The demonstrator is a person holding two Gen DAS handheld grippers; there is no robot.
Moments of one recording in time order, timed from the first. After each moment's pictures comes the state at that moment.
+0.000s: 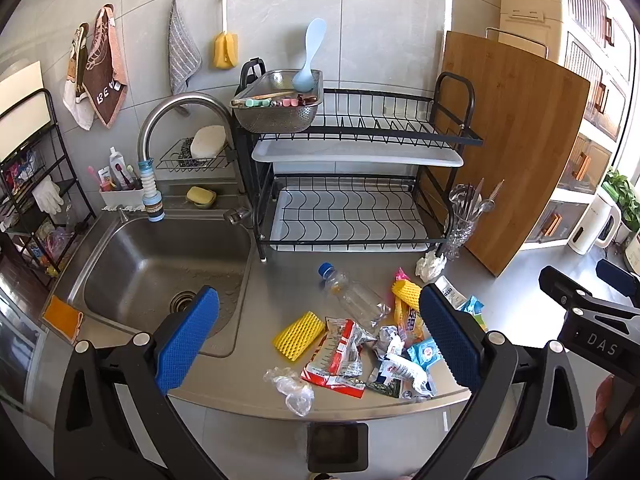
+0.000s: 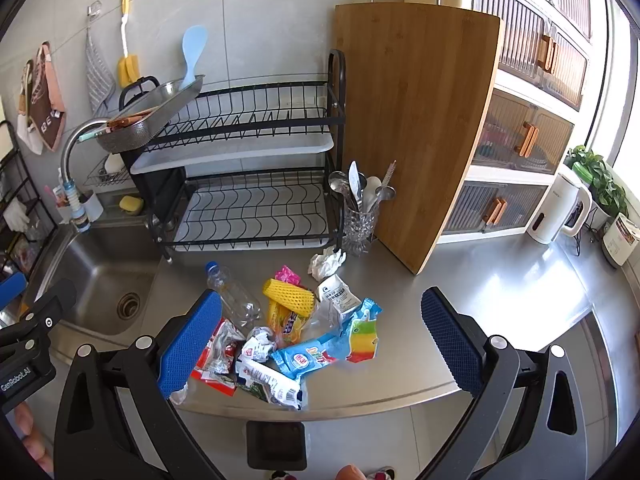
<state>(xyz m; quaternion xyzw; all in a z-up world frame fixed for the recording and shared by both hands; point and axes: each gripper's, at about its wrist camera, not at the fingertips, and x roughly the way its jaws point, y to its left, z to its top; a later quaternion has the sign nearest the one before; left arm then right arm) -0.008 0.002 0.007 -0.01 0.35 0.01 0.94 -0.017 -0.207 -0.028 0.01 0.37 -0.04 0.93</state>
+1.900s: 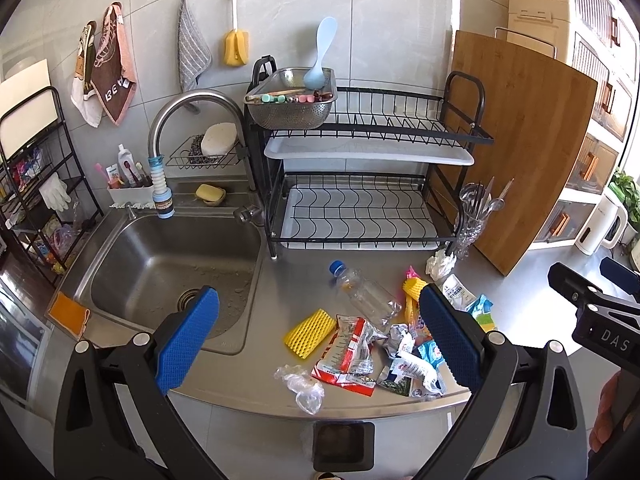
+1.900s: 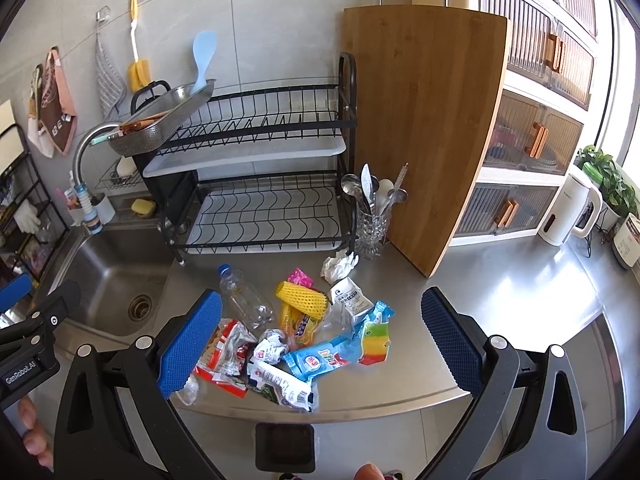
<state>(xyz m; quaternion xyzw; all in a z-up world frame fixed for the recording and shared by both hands) -0.011 0.011 -0.001 0.00 0.36 0.02 0.93 -0.017 -0.206 -0.034 0.02 0.36 -0.01 0.93</state>
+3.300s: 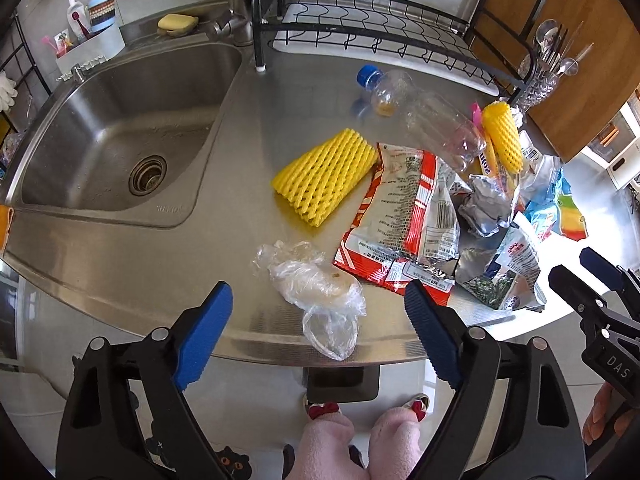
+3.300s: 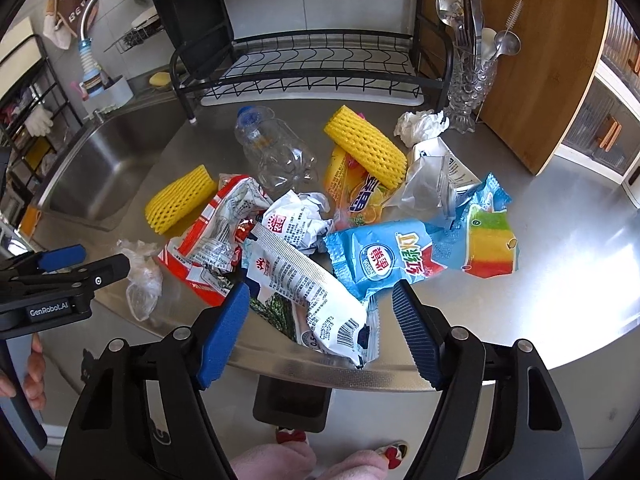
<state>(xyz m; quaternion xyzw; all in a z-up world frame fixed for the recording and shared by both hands) 0.035 0.057 -0.242 -0.04 0.55 -0.01 0.84 0.009 -0.169 -0.251 -0.01 0.48 0.08 0.87</state>
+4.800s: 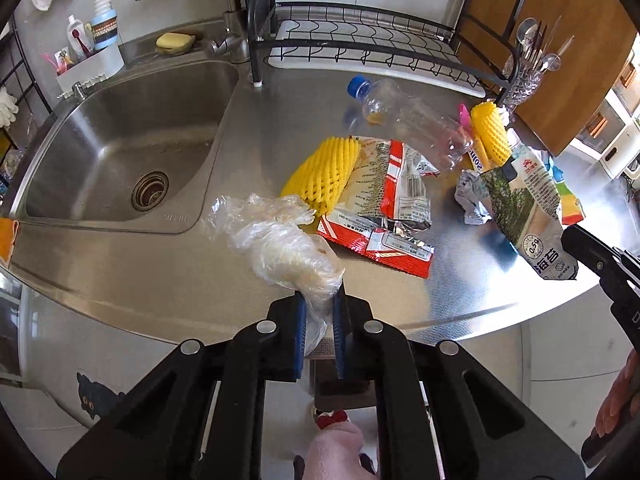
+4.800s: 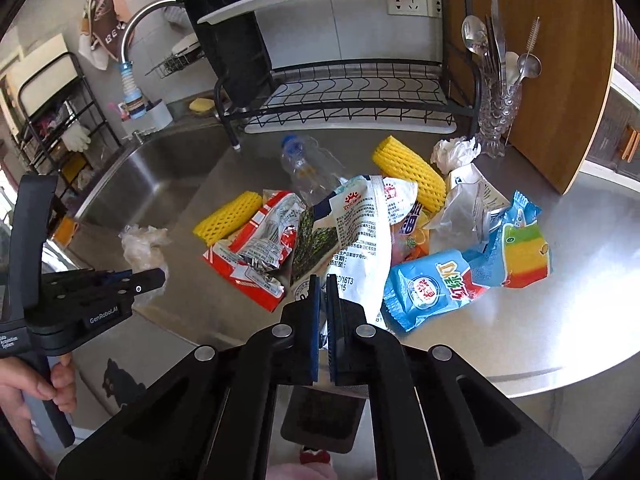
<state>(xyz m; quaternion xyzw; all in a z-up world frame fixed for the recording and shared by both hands) 0.014 0.052 -0.221 -0.02 0.52 -0.02 0.86 -0.009 -0.158 -0.228 0.03 0.43 0.14 0.89</state>
